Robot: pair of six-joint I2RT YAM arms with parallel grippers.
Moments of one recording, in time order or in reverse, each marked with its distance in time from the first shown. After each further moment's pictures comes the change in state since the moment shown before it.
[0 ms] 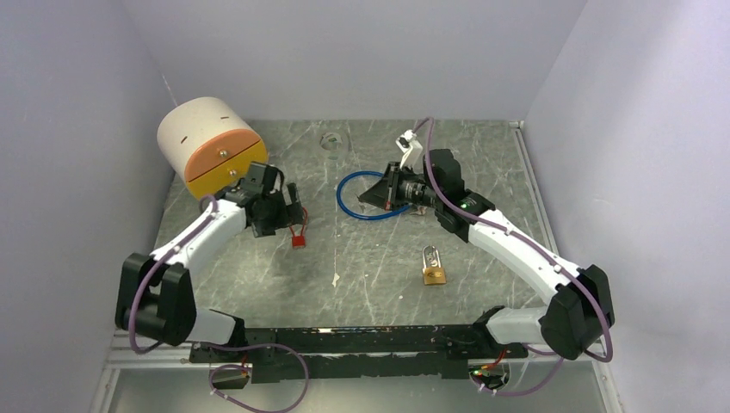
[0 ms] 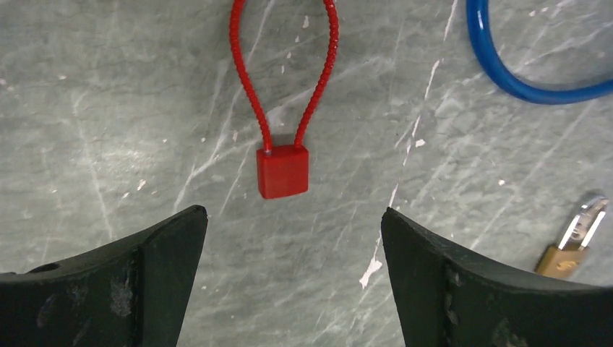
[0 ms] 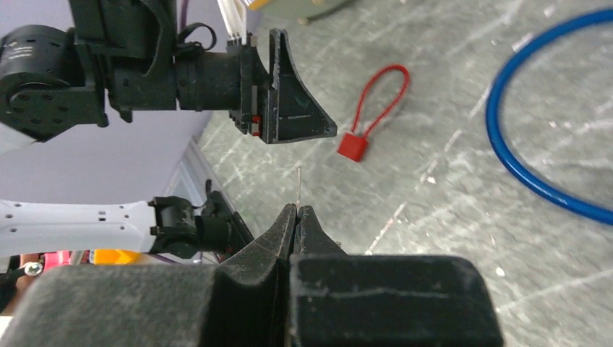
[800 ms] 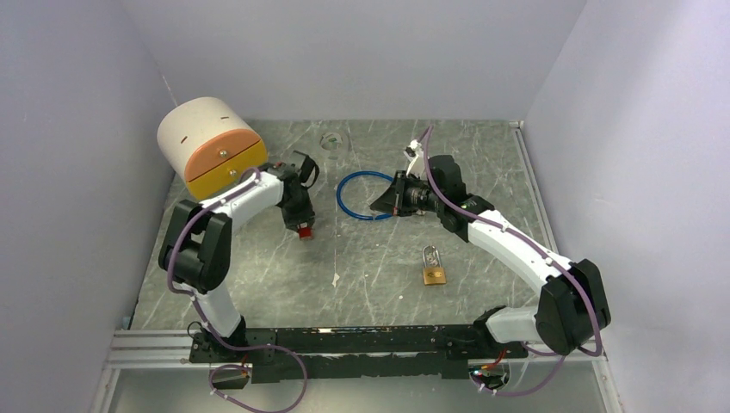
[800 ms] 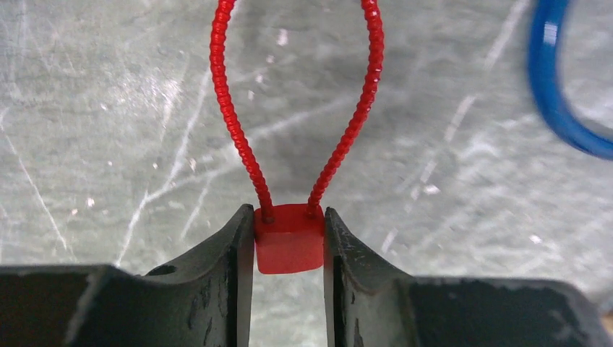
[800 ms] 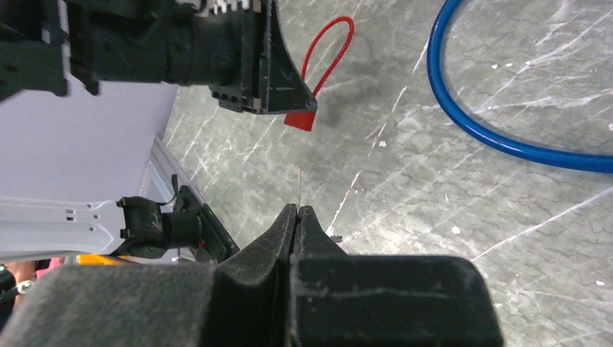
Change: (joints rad) left arm -0.149 0.393 0.234 -0.102 -0.156 -0.125; right arm -0.082 0.031 -0.093 -0.045 -0.004 -0.018
